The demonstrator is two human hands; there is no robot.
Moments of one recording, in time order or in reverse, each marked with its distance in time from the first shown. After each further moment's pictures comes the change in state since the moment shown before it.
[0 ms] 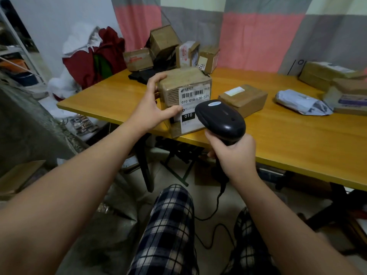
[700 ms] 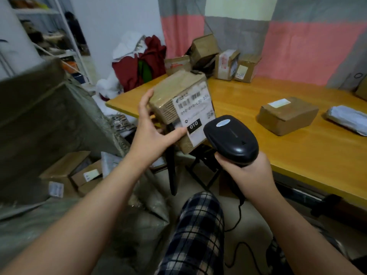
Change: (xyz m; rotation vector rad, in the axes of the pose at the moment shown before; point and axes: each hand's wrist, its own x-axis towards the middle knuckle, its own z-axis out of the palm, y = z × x) left_hand -0.093 0.008 -0.052 -0.100 0.310 -0.160; right_hand -0.014 -0.002 0.042 0.041 -0.253 -0.041
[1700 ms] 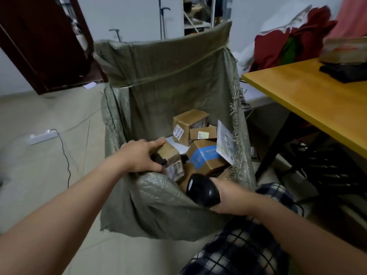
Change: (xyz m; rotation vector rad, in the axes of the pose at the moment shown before) left_hand -0.195 -0.046 -0.258 1.174 -0.305 -0.928; right_hand -0.077 0.044 0.229 -0.642 -1.426 -0.219
